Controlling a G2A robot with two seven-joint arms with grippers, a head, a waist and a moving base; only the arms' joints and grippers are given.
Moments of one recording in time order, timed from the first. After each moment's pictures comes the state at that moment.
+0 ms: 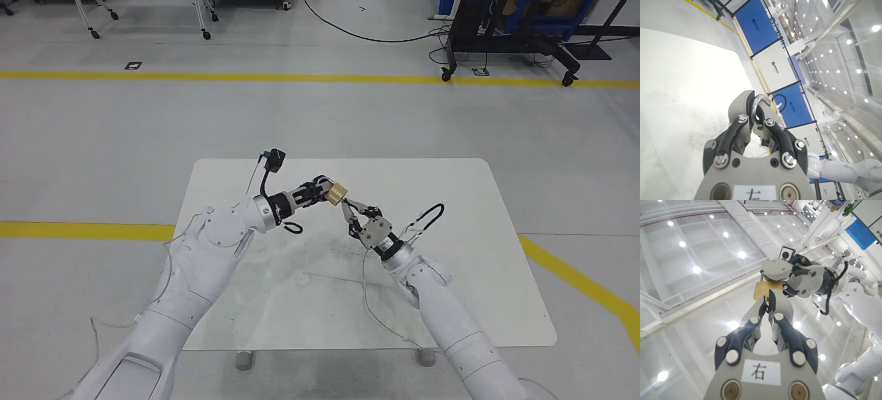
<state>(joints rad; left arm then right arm) 0.87 -1.32 -0.99 -1.11 -0.03 -0.36 -0.66 -1.24 -1.38 1.17 -1.16 1.46 0.28 0.75</state>
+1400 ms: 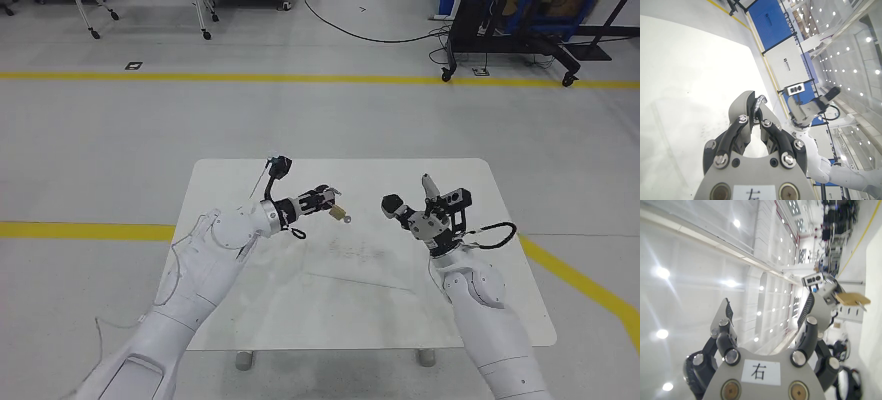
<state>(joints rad) 0.87 -1.33 -0.95 -1.10 0.05 -0.25 -0.67 -1.45 -1.30 1.48 -1.50 0.74 -0.35 0.67</state>
